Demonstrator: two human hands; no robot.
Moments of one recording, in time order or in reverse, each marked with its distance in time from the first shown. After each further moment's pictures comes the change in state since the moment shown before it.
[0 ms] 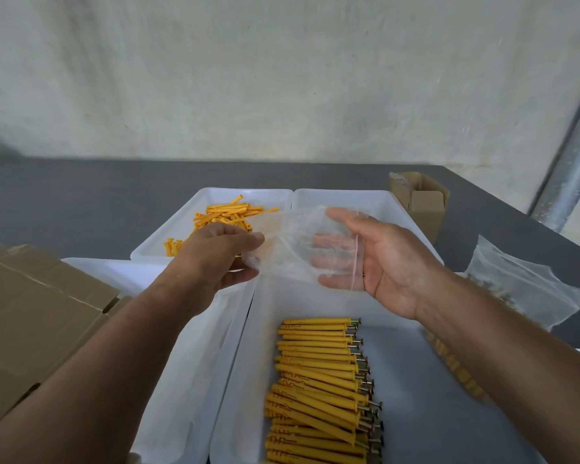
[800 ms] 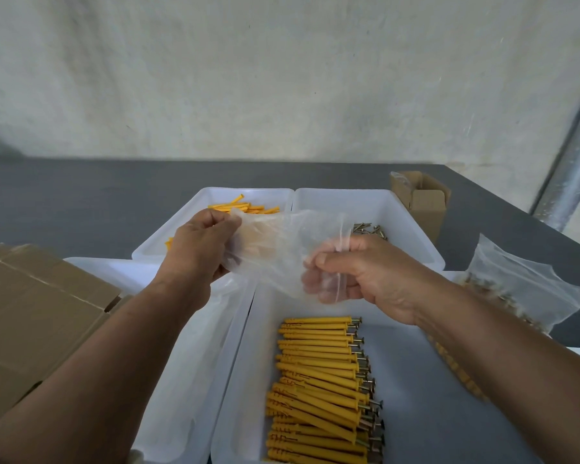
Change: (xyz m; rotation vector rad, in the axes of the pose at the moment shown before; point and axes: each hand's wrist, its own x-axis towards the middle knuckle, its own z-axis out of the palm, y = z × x) left_hand 0.005 -0.001 -0.004 -0.064 0.193 0.136; right_hand 0.000 0.011 0.003 -0.404 -0.139 -0.013
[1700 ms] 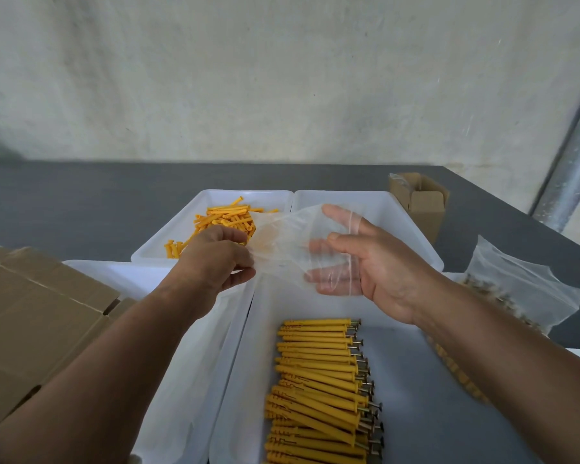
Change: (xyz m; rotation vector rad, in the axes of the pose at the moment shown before) left_hand -0.001 -0.006 0.006 0.054 -0.117 -0.140; right_hand 0.004 -0.001 -0.005 0.261 0.034 -0.061
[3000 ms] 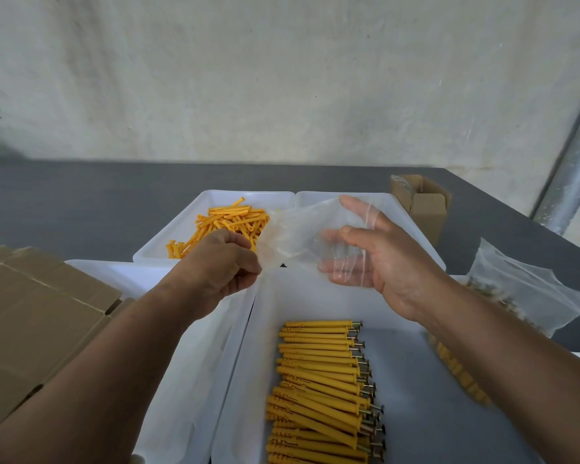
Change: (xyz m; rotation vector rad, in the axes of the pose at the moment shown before) left_hand -0.004 0.003 -0.002 0.071 -0.088 -0.031; right_hand 0.003 -0.002 -0.005 -0.072 0.151 -0.077
